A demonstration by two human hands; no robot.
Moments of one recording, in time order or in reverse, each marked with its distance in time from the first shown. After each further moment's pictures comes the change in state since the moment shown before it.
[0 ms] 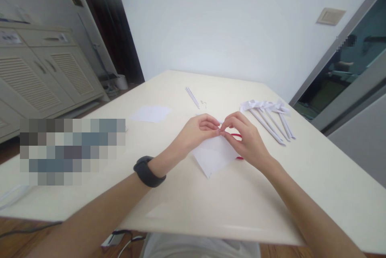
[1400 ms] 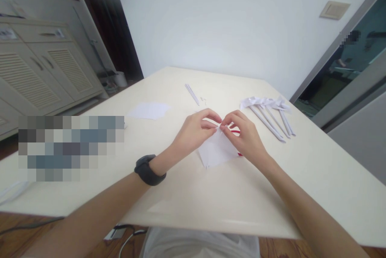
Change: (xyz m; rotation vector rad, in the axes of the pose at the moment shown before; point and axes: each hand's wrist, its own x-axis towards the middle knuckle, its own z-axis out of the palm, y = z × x) left_hand -0.005 -0.003 0.002 0.235 0.009 0.160; right_hand -0.002 0.005 0.009 0.042 0.030 0.179
